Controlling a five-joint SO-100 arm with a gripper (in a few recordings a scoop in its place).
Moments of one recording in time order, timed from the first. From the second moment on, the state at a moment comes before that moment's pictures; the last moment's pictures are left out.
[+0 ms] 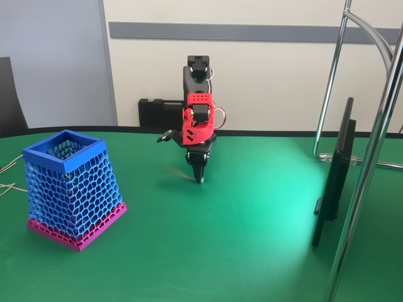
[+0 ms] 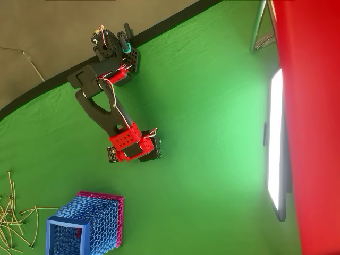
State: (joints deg) arm -2.6 67.8 93.3 66.1 15.2
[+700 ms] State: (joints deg) arm 0.8 79.2 91.0 66.7 11.2
